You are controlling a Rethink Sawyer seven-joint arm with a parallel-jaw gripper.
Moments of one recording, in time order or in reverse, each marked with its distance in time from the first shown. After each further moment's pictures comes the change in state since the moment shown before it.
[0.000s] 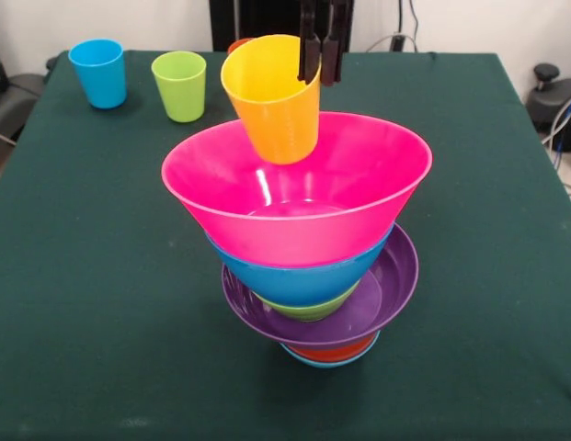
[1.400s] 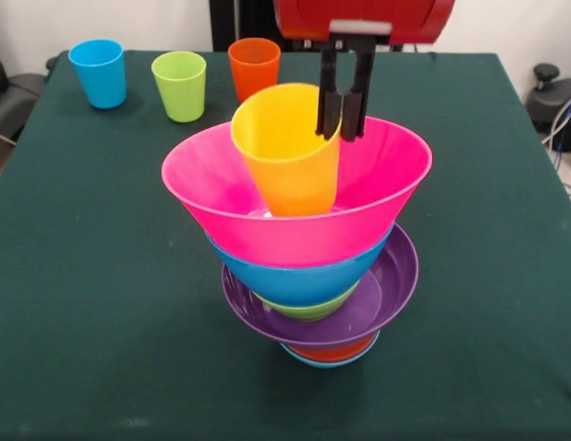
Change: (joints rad) arm 0.069 0.141 -0.028 -0.257 0.003 0.059 0.000
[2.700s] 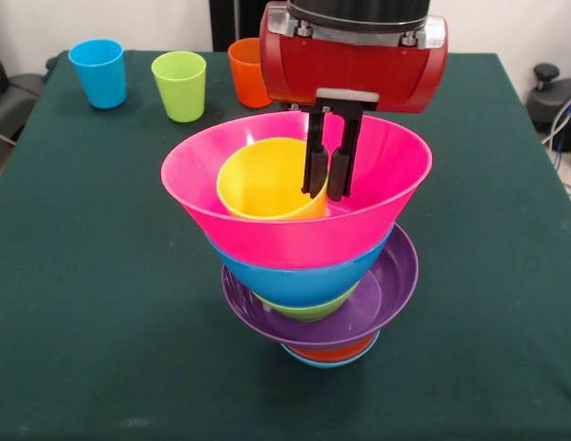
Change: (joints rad) arm 0.048 0.106 -0.056 -0.155 0.002 0.004 0.000
